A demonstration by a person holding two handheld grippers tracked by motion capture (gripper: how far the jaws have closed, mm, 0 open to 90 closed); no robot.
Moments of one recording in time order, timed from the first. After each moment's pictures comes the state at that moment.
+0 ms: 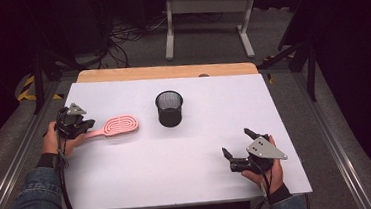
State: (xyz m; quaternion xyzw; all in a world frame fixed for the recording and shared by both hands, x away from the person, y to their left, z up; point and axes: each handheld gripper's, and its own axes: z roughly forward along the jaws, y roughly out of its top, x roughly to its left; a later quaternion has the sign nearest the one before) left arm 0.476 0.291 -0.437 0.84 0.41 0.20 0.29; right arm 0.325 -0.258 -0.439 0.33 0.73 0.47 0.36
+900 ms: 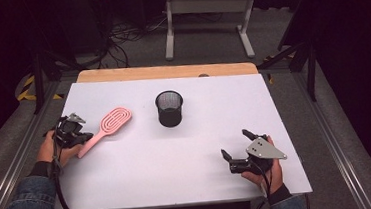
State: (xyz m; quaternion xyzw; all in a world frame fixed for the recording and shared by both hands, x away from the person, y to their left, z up) left arm 0.454 0.296 -0.448 0.86 0.42 0.13 0.25; right arm 0.324 -0.258 -0.439 0.32 0.74 0.48 0.35
